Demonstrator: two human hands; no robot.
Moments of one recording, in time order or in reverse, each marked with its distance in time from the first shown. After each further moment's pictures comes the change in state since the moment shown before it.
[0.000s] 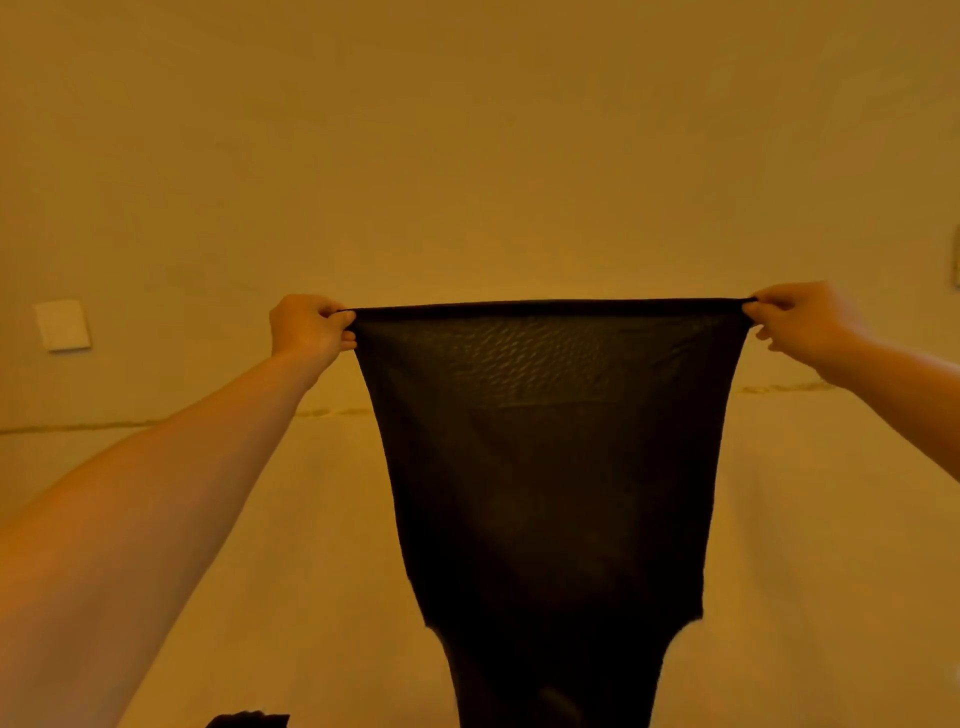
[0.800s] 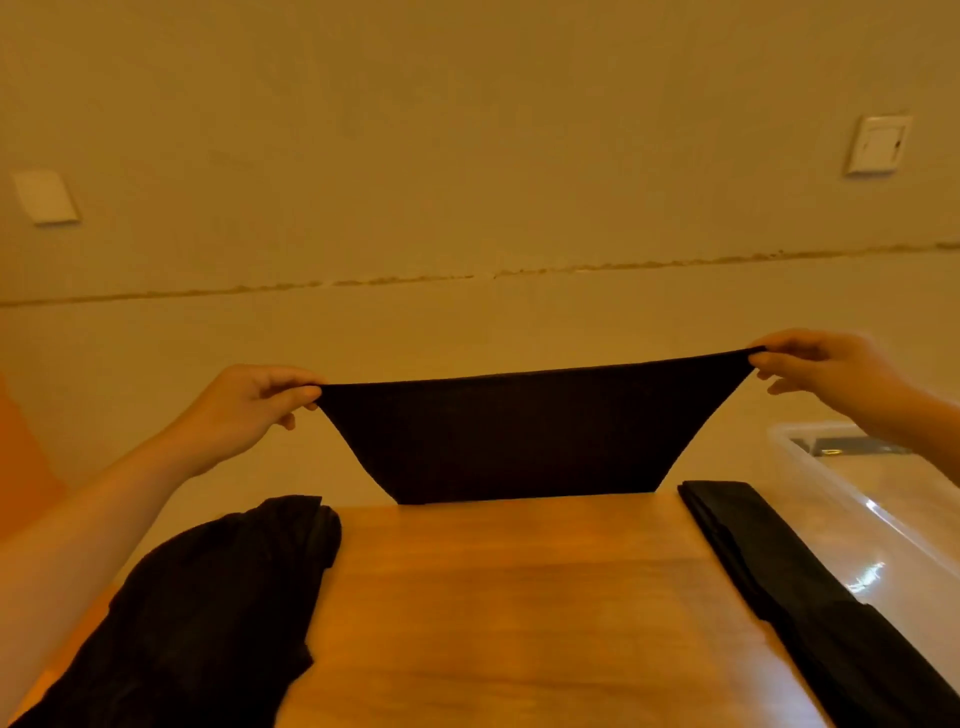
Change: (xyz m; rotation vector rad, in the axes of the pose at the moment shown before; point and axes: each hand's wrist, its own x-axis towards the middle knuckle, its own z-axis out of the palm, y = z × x) left_hand -0.220 -0.067 -0.148 0.190 -0.584 -0.026; right_hand -0.244 0.044 -0.109 0.093 -0.387 0.106
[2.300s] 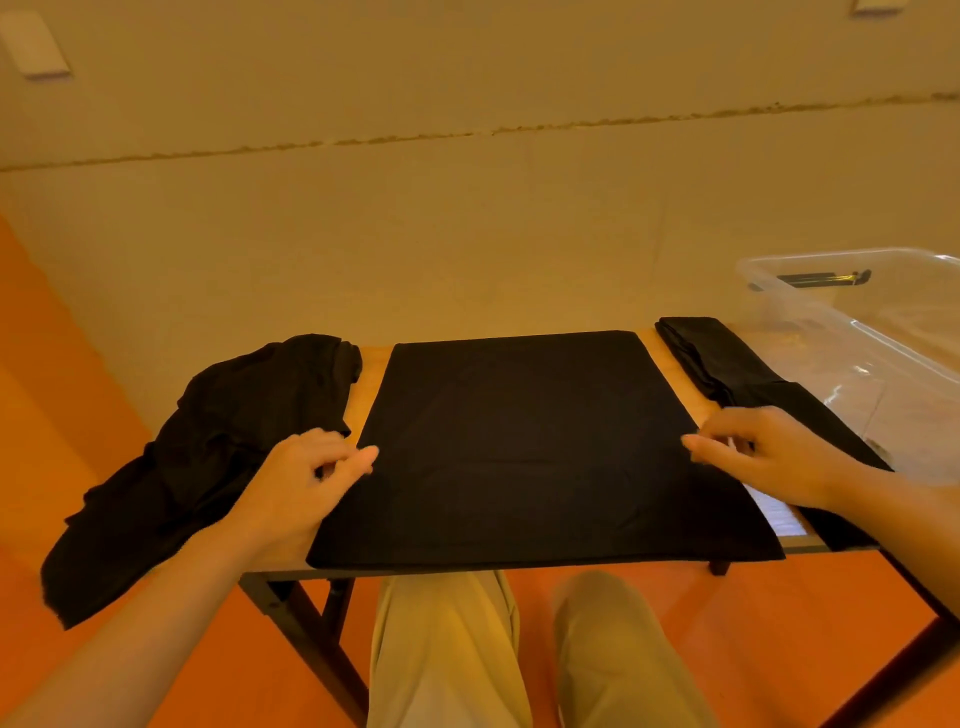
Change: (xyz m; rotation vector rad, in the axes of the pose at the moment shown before) left_hand -0.235 -0.085 0.091 0.211 -0.134 0.183; right_hand -0.231 0.072 0.083 -0.423 -0.401 -0.160
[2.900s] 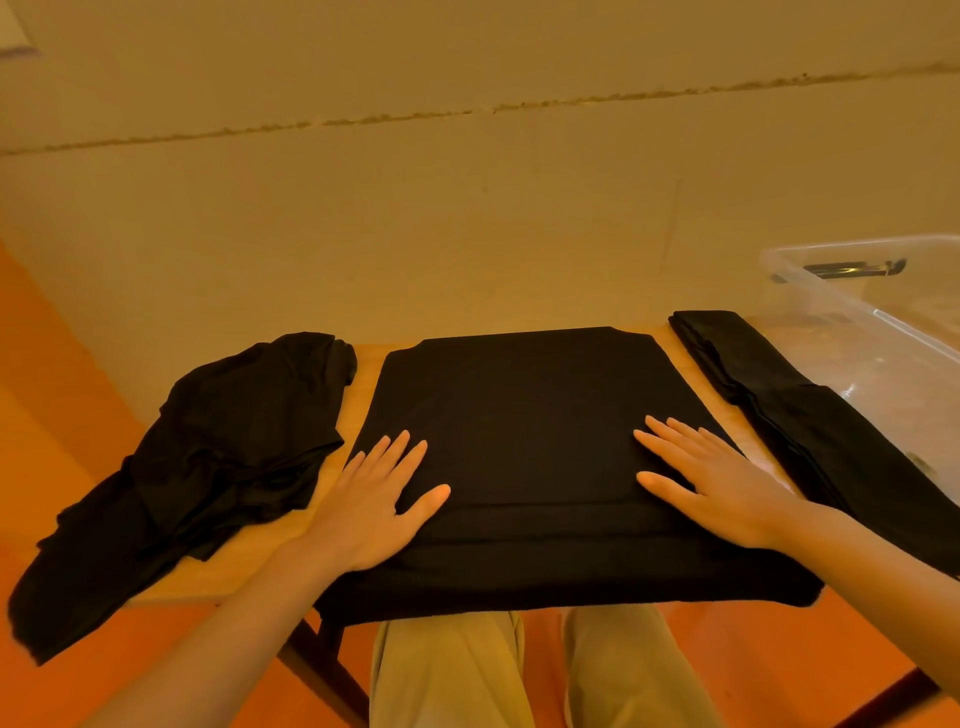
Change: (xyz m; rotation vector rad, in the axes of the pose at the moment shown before) left_hand 0.031 -0.002 0.072 0.435 -0.398 -0.191; right_hand 0.039 0.019 0.064 -0.331 -0.232 0.114
